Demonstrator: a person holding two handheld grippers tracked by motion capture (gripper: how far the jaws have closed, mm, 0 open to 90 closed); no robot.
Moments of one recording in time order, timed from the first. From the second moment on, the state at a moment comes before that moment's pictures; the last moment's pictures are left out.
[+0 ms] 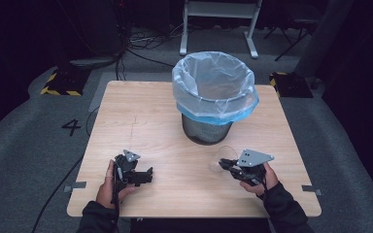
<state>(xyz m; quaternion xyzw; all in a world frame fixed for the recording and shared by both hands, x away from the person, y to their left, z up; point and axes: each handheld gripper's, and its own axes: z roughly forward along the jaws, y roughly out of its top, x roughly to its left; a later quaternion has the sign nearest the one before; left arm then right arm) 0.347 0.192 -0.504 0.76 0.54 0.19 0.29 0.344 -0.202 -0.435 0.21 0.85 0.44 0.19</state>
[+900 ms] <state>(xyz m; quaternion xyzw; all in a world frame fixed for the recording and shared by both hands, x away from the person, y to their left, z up) 0.347 0.192 -0.504 0.76 0.54 0.19 0.29 0.339 -0.251 -0.393 0.24 0.78 0.53 0.24</state>
